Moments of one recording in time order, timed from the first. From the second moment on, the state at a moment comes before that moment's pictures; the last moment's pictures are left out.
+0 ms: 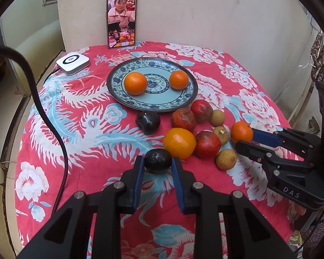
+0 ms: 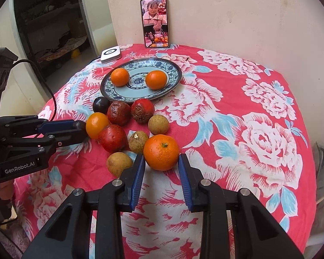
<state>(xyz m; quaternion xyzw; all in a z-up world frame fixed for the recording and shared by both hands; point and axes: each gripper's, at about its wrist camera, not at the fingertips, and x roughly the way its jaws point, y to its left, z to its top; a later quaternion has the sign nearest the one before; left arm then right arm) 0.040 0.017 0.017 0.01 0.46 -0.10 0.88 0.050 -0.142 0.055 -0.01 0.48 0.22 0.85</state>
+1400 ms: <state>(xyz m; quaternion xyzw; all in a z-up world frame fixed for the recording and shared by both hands) 0.103 0.039 0.051 -0.02 0.42 -0.08 0.90 0.104 -0.095 0.082 0.00 0.44 0.24 0.86</state>
